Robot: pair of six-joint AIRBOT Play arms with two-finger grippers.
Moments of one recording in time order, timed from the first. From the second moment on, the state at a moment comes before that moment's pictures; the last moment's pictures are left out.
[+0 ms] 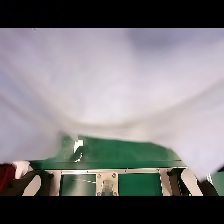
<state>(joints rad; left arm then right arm) 0.25 -0.85 2.10 0.75 -1.08 -1.43 -0.74 -0.82 2.02 -0.48 1.25 1.44</state>
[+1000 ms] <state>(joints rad) 0.03 -1.61 1.36 0.49 -0.59 -0.96 -0.32 -1.54 1.22 -0.41 0.79 1.14</state>
